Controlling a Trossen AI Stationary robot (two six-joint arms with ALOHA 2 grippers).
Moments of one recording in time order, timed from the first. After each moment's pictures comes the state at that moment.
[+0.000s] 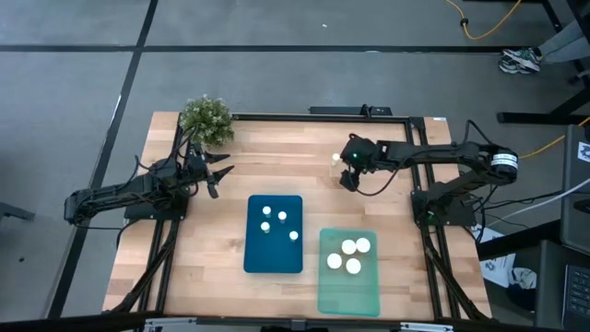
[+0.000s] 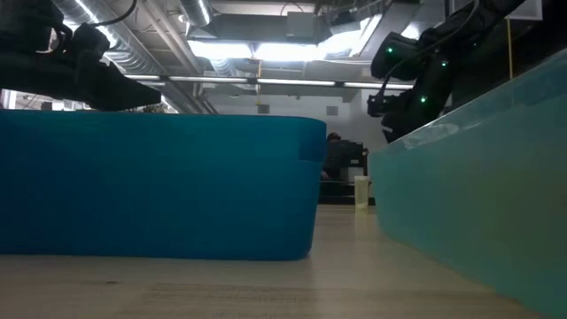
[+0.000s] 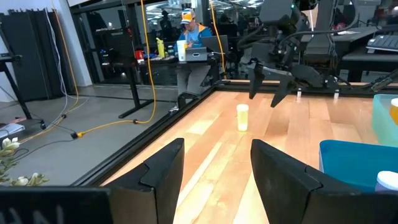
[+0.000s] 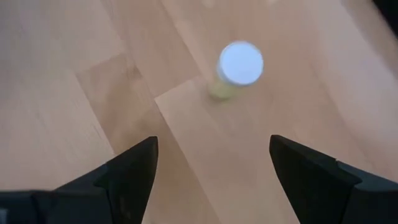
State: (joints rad) left arm 0.28 0.06 0.02 0.02 -0.18 0.06; right arm -0.34 1.41 0.75 -0.40 0.15 0.11
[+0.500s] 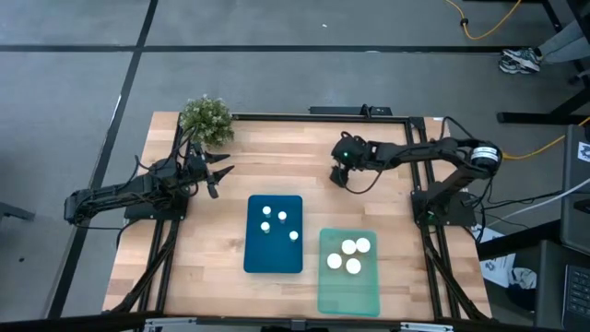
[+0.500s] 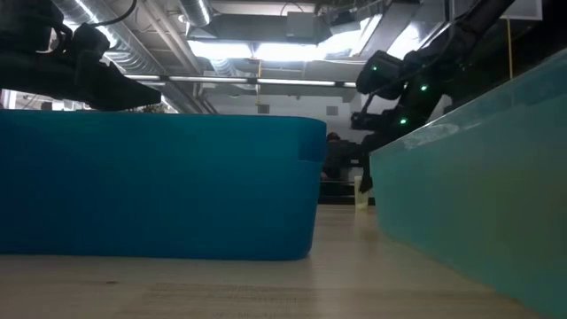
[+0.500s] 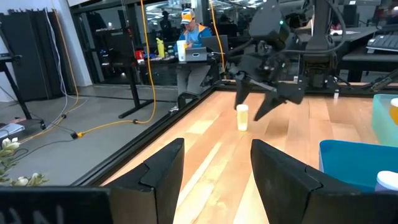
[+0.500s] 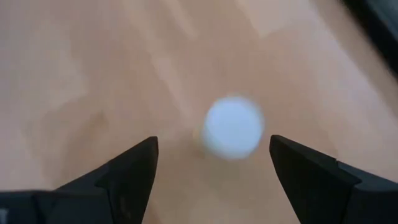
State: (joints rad) left arm 0.28 0.06 0.02 0.02 -0.18 0.06; right arm -0.36 1.57 0.76 -0.16 0.21 0.06
